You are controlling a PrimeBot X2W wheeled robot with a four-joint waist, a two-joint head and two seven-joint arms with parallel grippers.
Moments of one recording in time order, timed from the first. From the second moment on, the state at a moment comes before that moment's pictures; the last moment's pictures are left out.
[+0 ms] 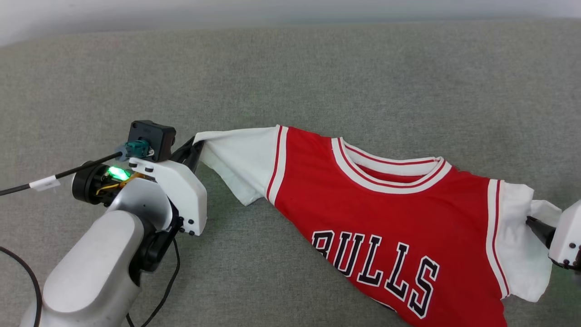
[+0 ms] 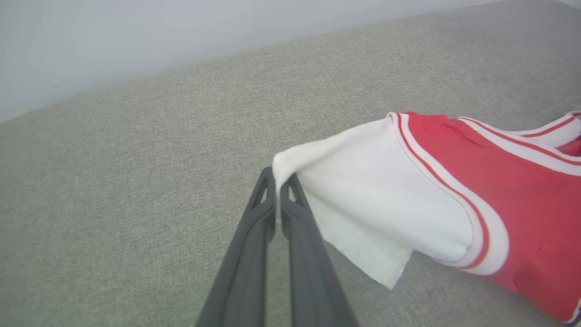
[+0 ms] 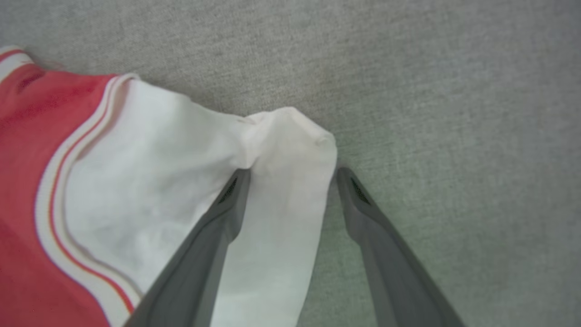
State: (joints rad) left arm -0.54 0.52 -0.57 0.13 -0.60 0.15 0.28; right arm -0.30 -0.26 -0.29 0.26 0.34 0.13 0.85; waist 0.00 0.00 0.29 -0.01
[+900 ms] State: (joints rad) left arm -0.64 0.52 -0.53 0.23 -0.60 0.15 0.19; right arm -0.45 -0.34 -0.17 0.27 0.30 0.13 0.70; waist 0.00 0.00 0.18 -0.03
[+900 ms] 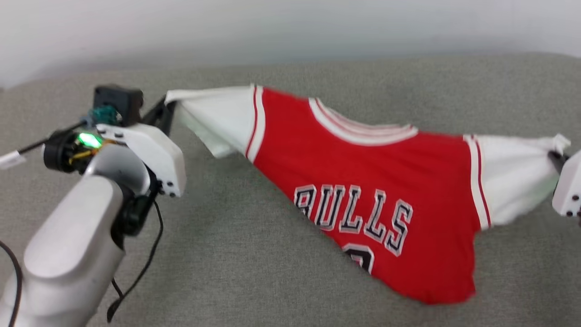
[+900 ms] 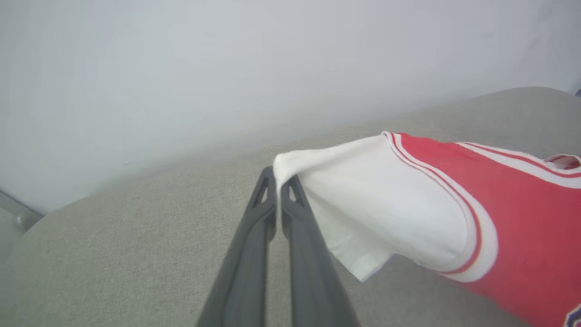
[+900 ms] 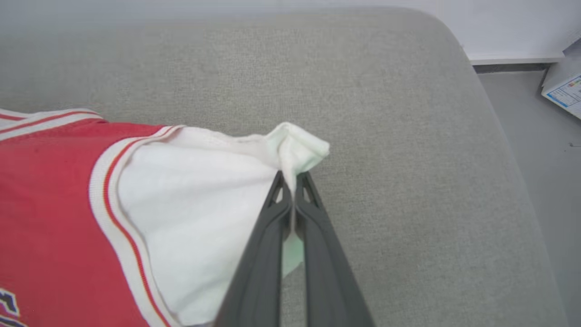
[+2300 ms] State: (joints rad) left arm -1.72 0.47 -0.40 0.84 -0.51 -0.02 -0.26; right arm -1.60 -0.34 0.10 0.62 0.17 0.13 -0.03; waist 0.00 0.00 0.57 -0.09
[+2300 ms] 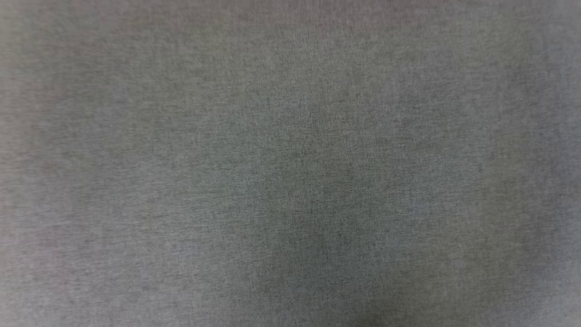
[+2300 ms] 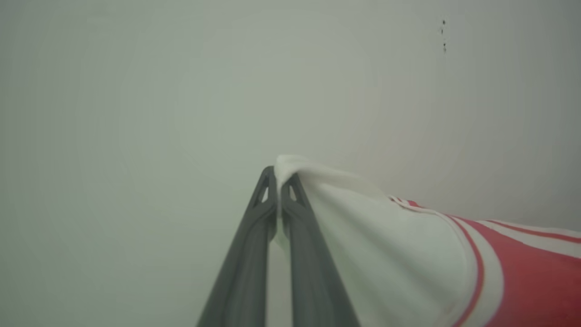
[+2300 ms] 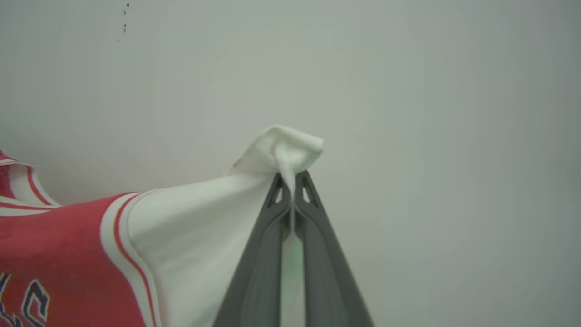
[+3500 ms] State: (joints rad) left arm -0.72 0.38 -0.19 0.67 -0.61 -0.04 -0.26; right arm -0.76 -0.40 0.34 0.61 0.50 0.13 -0.01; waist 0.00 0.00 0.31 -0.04
